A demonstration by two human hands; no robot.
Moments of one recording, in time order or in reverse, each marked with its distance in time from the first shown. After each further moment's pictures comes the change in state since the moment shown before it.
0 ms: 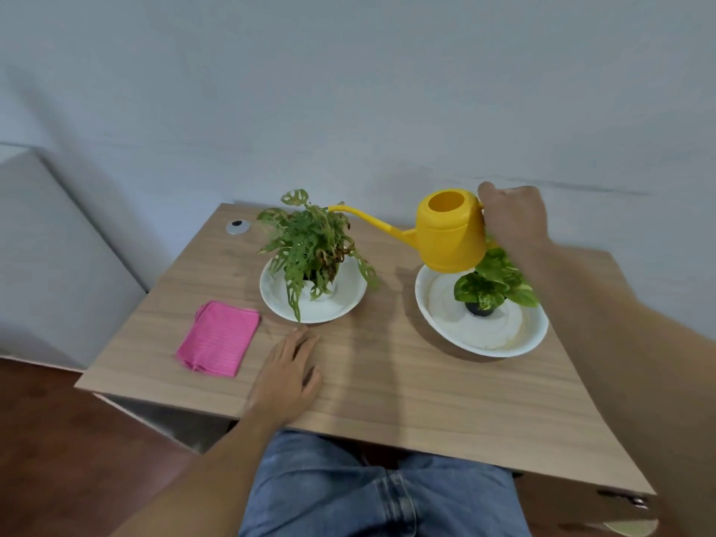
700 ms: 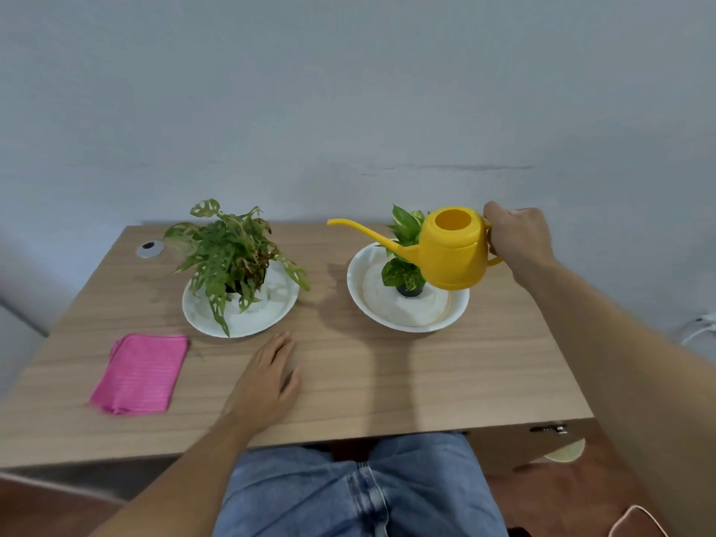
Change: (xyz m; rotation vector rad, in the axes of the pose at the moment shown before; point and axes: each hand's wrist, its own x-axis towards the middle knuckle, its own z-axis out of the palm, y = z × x) left_hand 0.033 0.043 0.024 -0.077 -0.086 0.189; right_hand -0.031 0.097 -0.099 0.116 0.203 0.182
